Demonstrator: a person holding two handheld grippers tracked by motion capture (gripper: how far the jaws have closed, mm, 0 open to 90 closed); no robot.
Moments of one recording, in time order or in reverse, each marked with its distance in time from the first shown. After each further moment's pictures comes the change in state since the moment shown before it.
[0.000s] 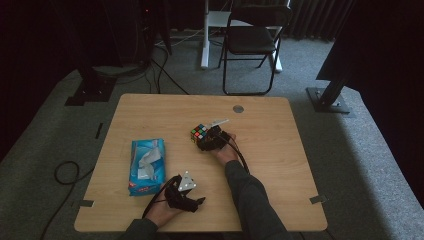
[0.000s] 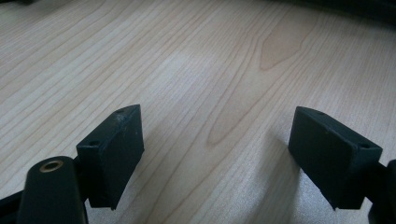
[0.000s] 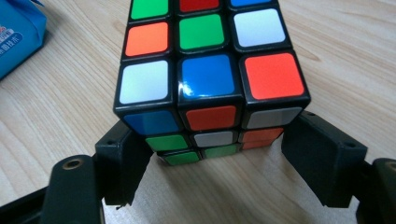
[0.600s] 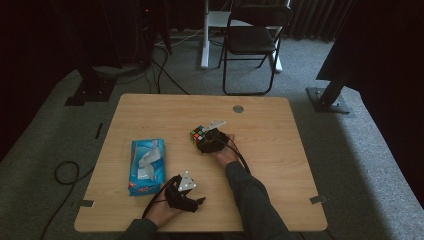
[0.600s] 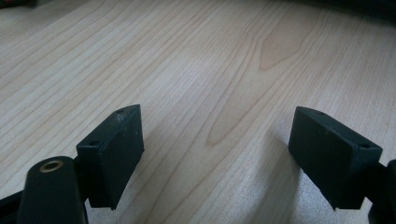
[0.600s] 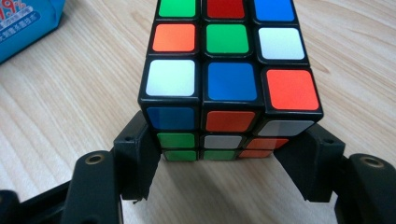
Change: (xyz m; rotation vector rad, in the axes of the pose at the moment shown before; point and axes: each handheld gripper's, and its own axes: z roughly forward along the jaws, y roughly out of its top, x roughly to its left) left arm 0.000 0.000 0.000 0.000 0.000 -0.001; right arm 0.012 -0.002 -0.007 -0.004 -0.018 -0.109
